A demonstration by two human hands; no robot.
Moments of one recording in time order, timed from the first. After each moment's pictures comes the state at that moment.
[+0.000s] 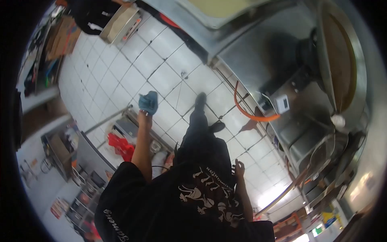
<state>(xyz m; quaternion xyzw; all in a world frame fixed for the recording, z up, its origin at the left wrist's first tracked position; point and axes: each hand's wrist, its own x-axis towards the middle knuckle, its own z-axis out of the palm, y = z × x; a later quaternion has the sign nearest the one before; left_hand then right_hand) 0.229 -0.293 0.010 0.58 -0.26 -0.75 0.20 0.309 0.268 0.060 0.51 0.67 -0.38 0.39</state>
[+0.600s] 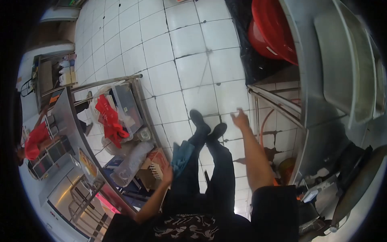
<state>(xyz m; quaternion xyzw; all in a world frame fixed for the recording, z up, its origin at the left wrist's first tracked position) 0.422 -0.086 -0.019 0.71 -0.55 -0.43 -0.08 -0.006 -0.049 -0.210 -0.25 0.86 -0.10 0.43</state>
